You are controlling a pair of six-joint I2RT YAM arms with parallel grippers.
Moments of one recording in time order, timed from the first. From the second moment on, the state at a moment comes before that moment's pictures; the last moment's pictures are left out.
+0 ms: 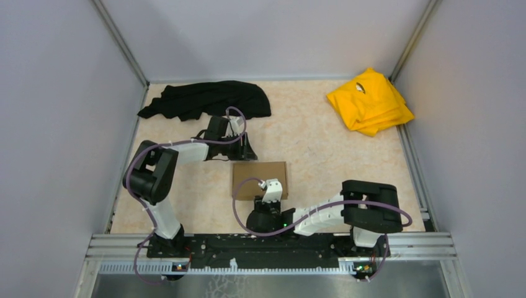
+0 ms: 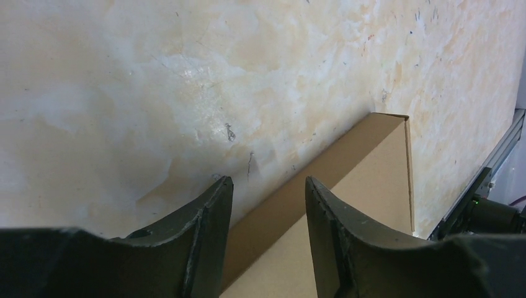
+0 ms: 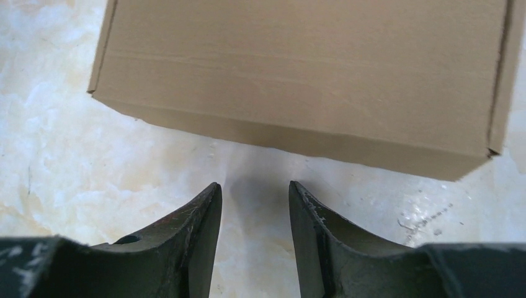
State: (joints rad) left arm -0.41 1.80 0.91 0.08 0.48 -0.43; right arm 1.48 1.66 0.68 0.04 0.85 1.05
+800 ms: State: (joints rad) left arm -0.46 1.97 1.14 -0.04 0.59 -0.41; right arm 1.47 1.60 0.54 -0.08 1.12 1.30
